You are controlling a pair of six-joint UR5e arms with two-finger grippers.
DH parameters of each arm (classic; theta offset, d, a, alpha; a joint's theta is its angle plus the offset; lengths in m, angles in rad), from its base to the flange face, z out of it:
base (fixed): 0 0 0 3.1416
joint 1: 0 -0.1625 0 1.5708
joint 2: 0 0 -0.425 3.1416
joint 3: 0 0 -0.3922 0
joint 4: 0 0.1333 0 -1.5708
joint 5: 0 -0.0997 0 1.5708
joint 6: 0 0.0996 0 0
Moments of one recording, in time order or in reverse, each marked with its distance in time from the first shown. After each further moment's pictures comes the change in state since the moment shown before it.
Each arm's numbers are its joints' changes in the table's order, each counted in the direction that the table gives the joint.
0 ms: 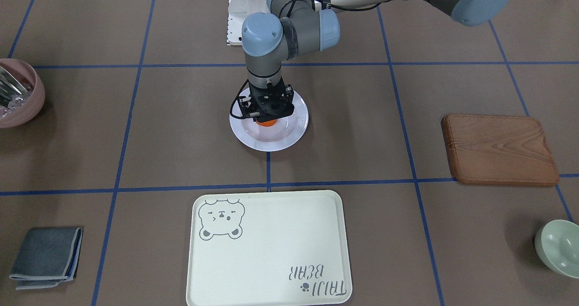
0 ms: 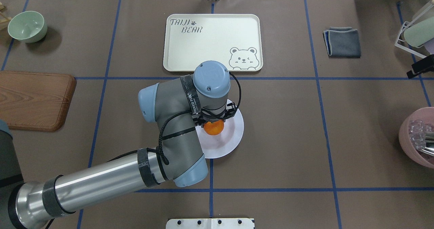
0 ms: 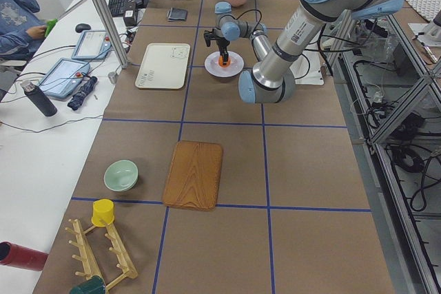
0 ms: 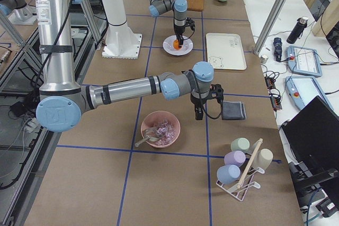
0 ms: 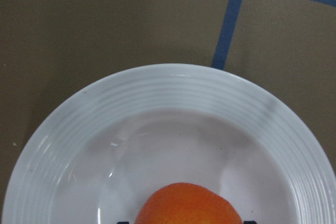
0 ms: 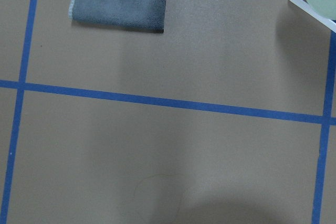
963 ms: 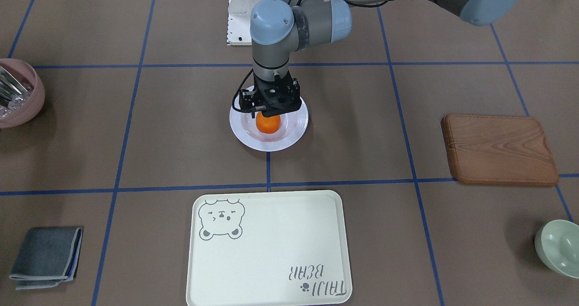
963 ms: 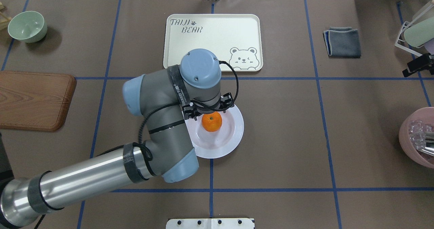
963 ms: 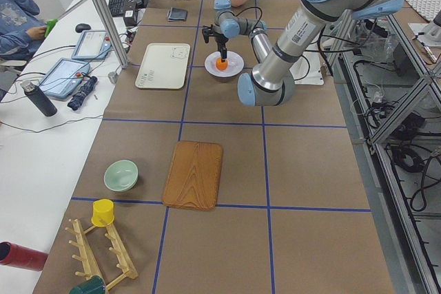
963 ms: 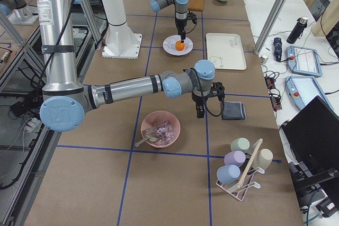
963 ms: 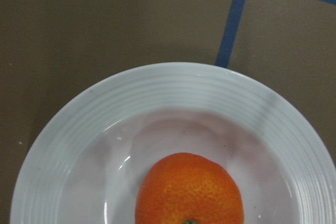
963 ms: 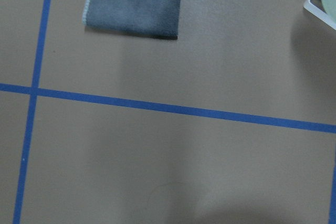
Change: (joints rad) left arm 0.069 -0.064 -0.167 0.047 0.028 0.029; right arm 0.031 -0.034 -0.001 0.005 0.004 0.044
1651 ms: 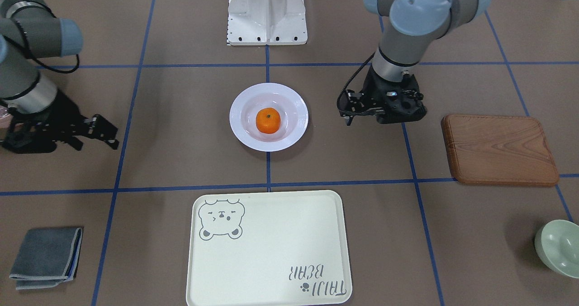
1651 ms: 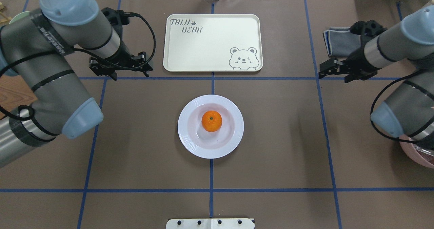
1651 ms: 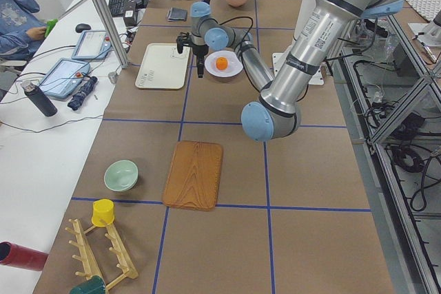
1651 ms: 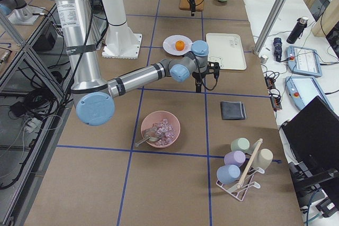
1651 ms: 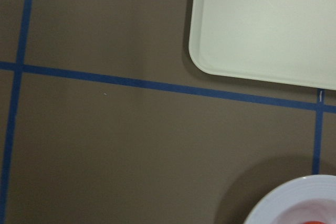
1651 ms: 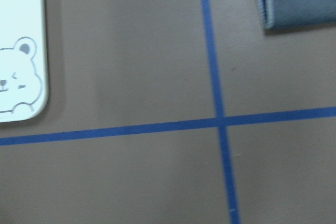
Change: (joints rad) left arm 0.301 -0.313 -0.262 0.064 0.145 0.422; right arm 0.387 -0.179 0.025 0.252 0.220 0.774
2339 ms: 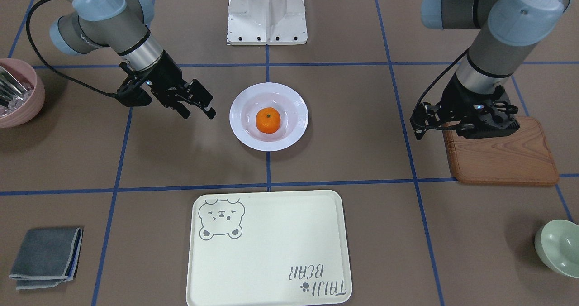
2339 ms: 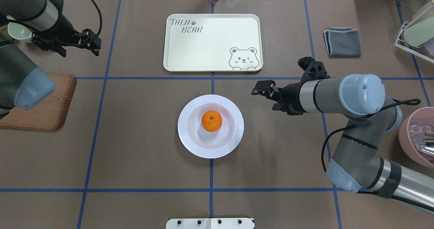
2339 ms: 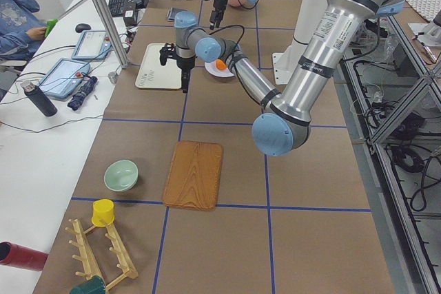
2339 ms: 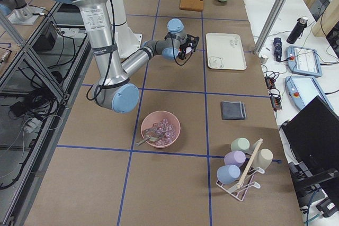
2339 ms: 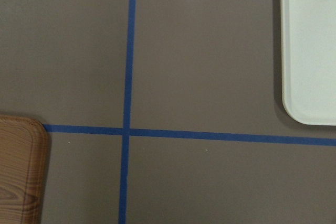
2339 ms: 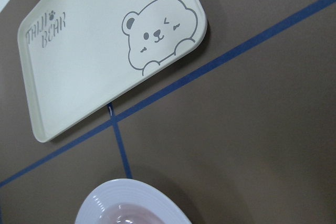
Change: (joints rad) left arm 0.171 -0.103 -0.001 -0.001 0.044 0.201; right arm 0.318 -0.022 0.033 0.435 0.355 0.650
